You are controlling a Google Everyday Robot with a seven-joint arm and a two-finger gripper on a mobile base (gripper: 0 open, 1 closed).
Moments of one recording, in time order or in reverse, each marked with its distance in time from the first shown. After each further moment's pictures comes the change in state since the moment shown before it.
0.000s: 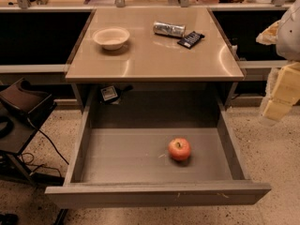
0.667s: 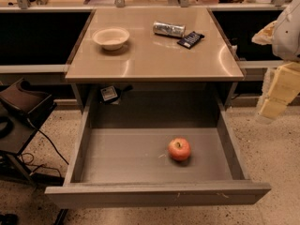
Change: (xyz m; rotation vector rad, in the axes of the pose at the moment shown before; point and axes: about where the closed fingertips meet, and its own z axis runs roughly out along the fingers) arm -0.003 -0.005 0.006 -0.005 -0.020 -0.016
